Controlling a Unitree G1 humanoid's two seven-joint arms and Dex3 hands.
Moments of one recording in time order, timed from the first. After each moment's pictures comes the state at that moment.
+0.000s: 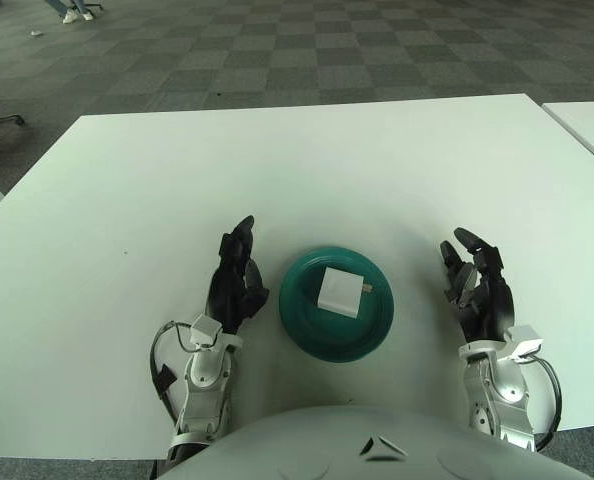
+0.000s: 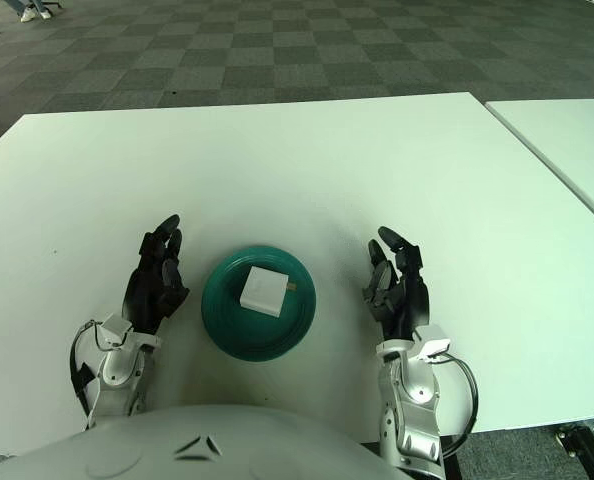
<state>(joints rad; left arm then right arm) 0.32 -0.07 -0.04 0.13 -0.03 -0.53 -0.09 0.42 0.04 -0.10 -0.13 0.17 -0.32 0.05</state>
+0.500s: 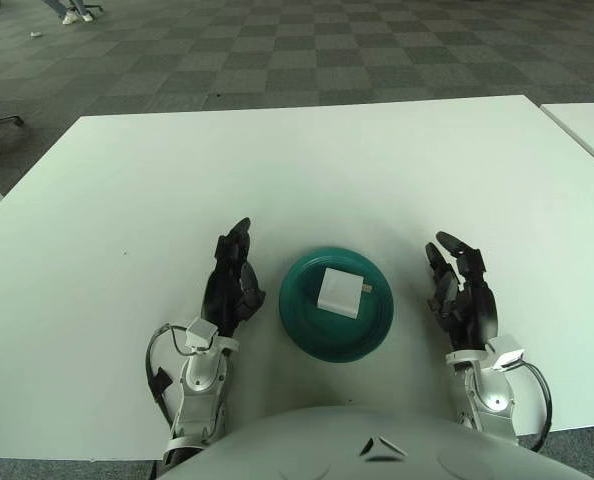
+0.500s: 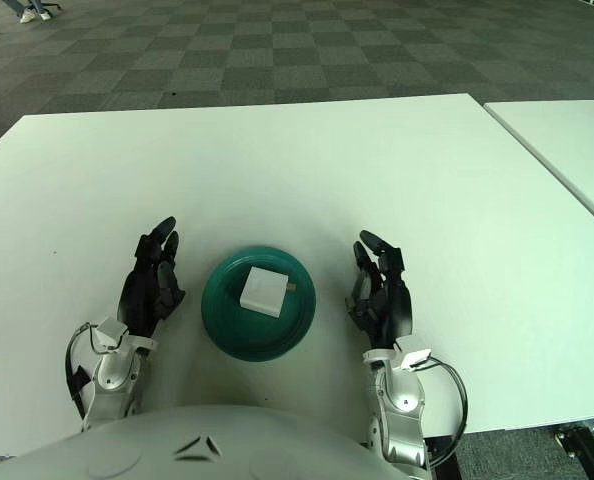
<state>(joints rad) 0.34 -0.05 -0.03 0.11 -0.02 -0.53 -0.09 0.43 0.06 -0.02 -0.06 0.07 -0.42 0.04</state>
